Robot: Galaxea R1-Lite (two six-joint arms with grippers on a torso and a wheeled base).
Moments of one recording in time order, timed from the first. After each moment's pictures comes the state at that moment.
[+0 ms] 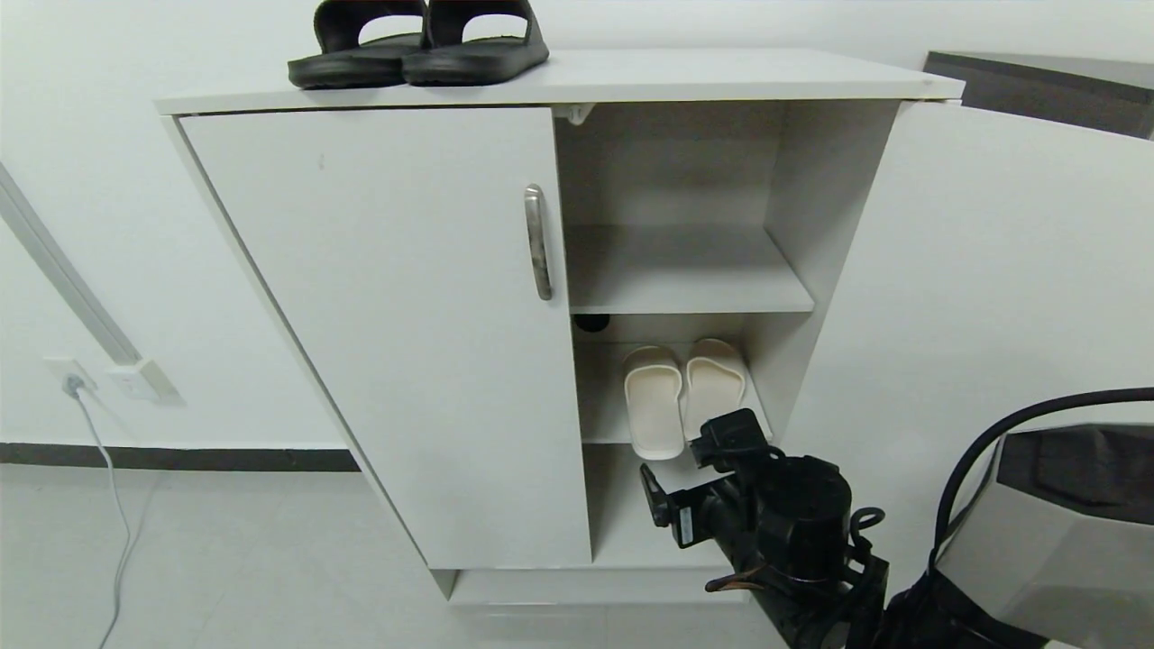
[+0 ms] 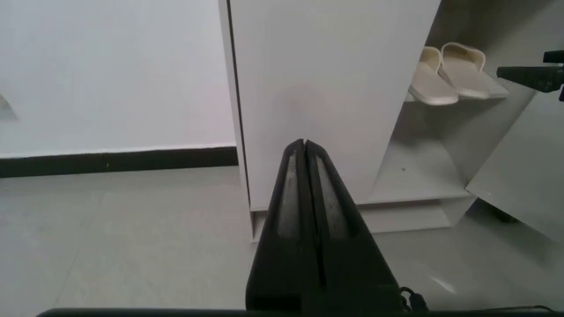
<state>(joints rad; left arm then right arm) 0.00 0.00 0.00 0.00 -0.04 0.00 0.85 2.13 -0.65 -1.36 -0.51 0.02</state>
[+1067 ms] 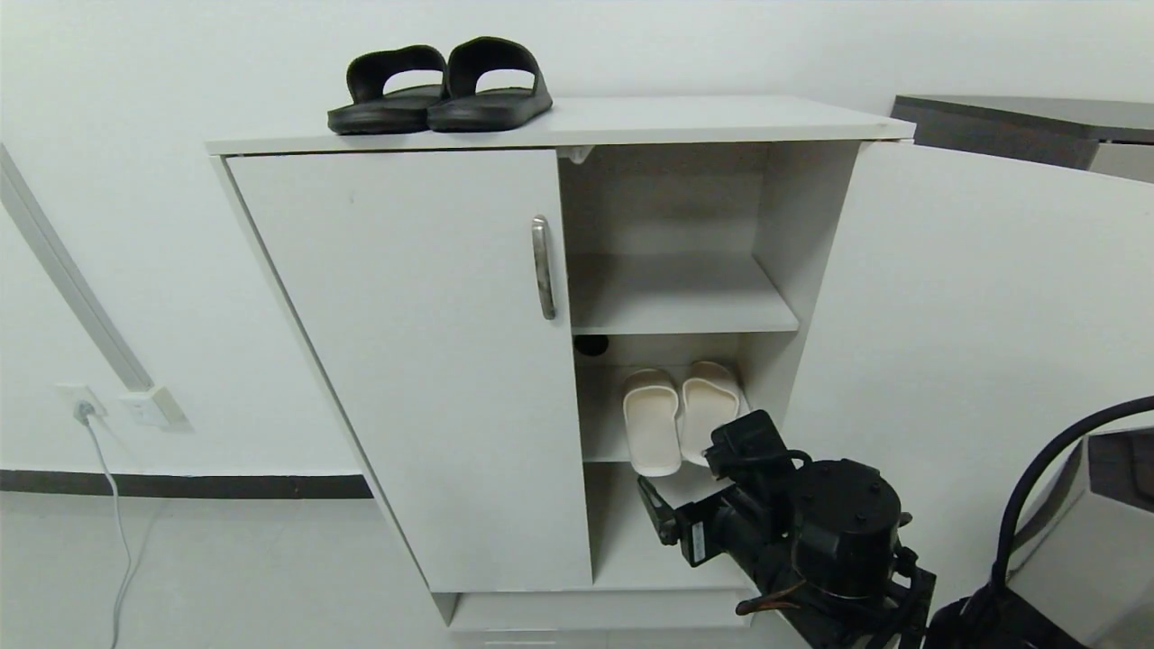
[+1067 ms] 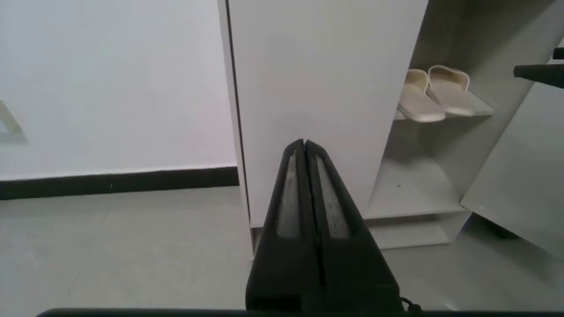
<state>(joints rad) 0.00 0.00 0.00 0.00 -0.04 0.00 0.85 2.05 -0.56 -1.36 -0.40 0.01</state>
